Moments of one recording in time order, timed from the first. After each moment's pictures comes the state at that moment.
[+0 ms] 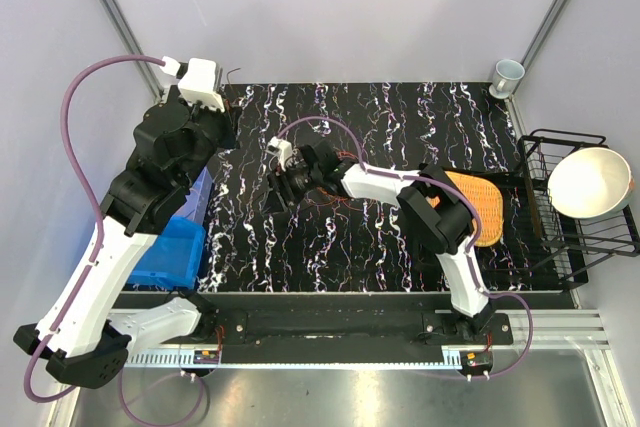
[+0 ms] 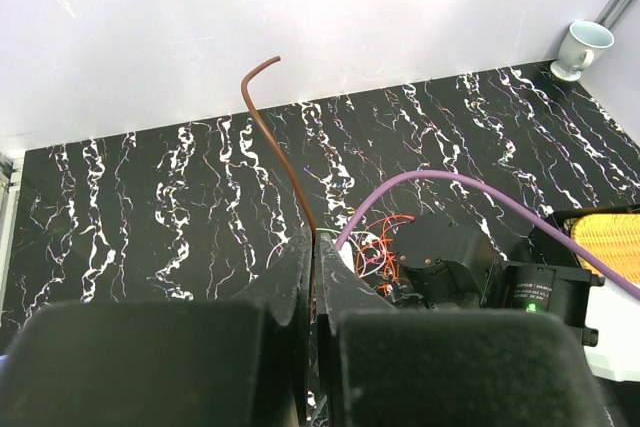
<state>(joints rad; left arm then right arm) -0.55 1.03 1.46 -0.54 -0.25 -0.09 0.80 2.13 1.49 0.06 -0.70 0.29</state>
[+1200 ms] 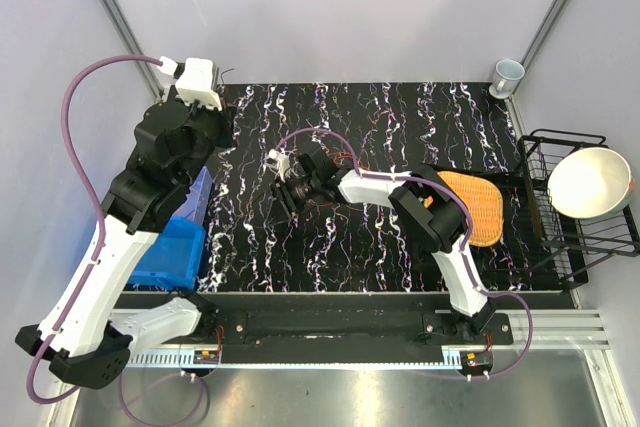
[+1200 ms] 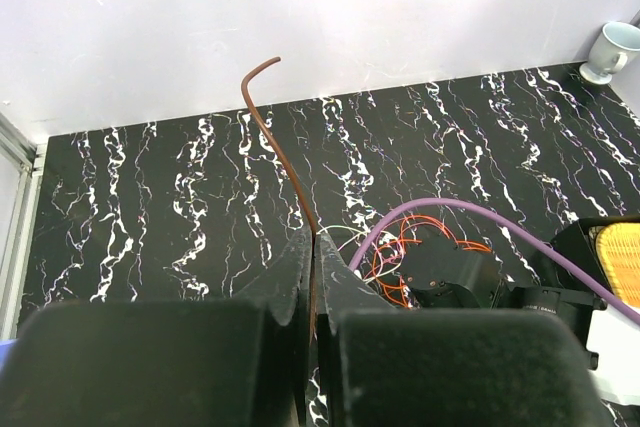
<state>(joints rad) -0.53 1.04 1.45 -0.54 -0.27 -0.09 0.82 2.18 1.46 0.07 -0.81 0.29</state>
